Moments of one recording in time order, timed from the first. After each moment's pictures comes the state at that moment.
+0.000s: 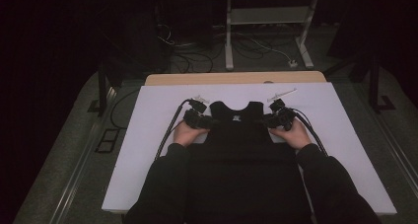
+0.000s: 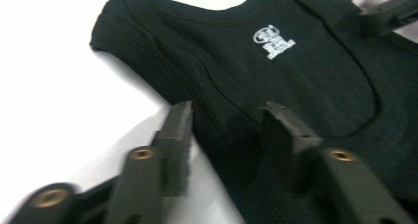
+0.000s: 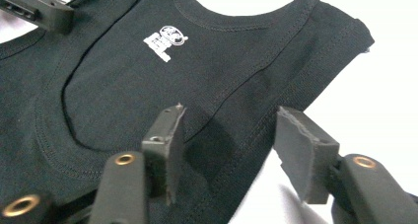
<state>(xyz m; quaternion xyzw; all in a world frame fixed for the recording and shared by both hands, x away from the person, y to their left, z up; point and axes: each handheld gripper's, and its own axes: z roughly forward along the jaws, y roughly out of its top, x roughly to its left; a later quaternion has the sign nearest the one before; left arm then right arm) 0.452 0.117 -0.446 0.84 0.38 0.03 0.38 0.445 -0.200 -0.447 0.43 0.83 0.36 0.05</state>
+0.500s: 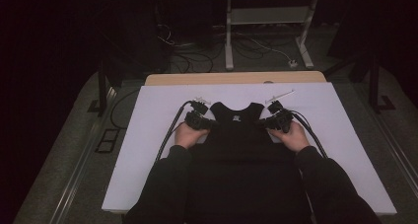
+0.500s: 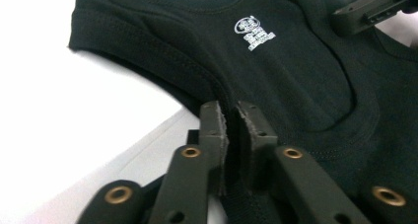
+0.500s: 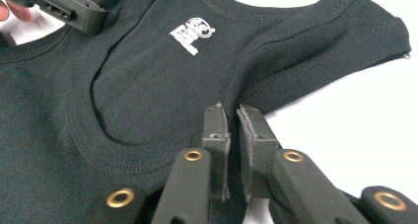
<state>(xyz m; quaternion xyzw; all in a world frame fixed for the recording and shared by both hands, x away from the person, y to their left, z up) 0.449 0.113 -0.447 0.84 0.40 -0.01 0.37 0.439 -0.193 -0.447 0.42 0.83 0.36 0.02</state>
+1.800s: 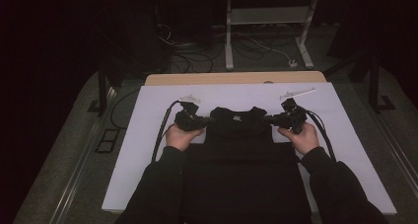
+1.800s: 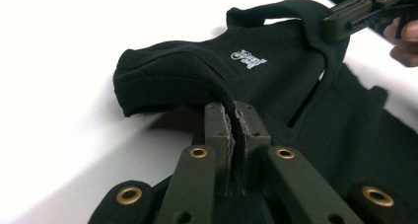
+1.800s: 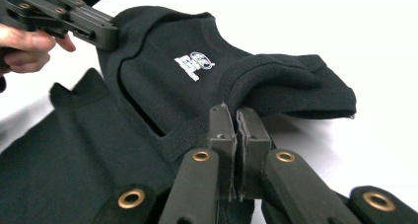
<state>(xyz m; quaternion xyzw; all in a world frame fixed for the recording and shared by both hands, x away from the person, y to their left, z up) 0.409 0.136 -0.403 0.81 0.37 0.01 0.46 0.403 -0.215 -0.400 0.41 0.80 0.44 0.01</state>
